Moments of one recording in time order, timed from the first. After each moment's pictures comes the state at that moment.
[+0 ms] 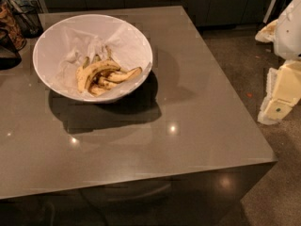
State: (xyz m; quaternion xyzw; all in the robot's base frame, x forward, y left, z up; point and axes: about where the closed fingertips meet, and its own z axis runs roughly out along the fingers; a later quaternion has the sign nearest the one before) arm 0.438 -0.217 0.976 -0.60 0.78 -0.03 0.16
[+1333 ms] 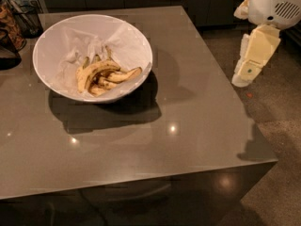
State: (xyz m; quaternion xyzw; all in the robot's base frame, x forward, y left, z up) arm 0.507 -0.186 0.997 -0.61 0.77 -0.01 0.19
